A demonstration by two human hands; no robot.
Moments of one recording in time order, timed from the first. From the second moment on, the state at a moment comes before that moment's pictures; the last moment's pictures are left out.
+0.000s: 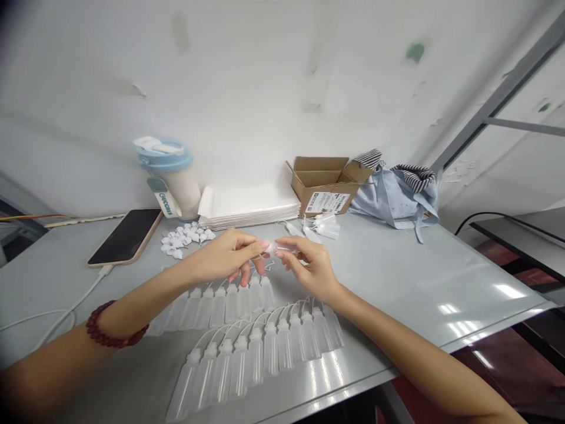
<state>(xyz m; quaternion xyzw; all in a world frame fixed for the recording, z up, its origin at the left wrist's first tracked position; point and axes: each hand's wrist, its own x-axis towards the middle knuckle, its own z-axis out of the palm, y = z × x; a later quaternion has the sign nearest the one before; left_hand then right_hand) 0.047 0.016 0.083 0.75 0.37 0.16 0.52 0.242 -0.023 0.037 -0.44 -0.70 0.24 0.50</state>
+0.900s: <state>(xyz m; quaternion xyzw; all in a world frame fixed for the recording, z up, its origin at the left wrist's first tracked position) 0.050 0.013 0.078 0.73 0.36 0.16 0.56 0.242 -0.023 0.032 -0.42 -0.73 0.24 0.49</state>
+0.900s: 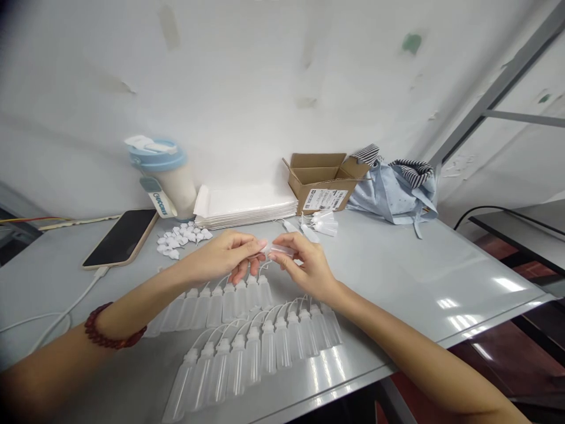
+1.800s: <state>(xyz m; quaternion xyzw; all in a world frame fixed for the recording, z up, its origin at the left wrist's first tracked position) 0.059 0.002 0.071 0.79 0.40 0.25 0.39 0.242 -0.023 0.040 -0.45 -0.63 0.44 0.45</state>
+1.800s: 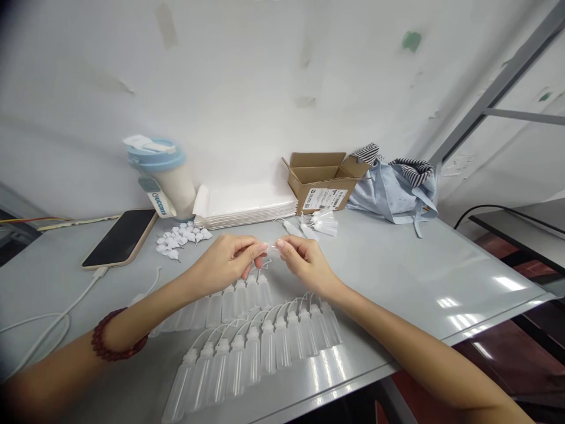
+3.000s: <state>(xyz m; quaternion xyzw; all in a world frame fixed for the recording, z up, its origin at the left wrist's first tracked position) 0.052 0.011 0.071 0.69 0.35 0.18 0.61 0.241 -0.018 0.043 -0.44 -0.61 0.46 0.46</state>
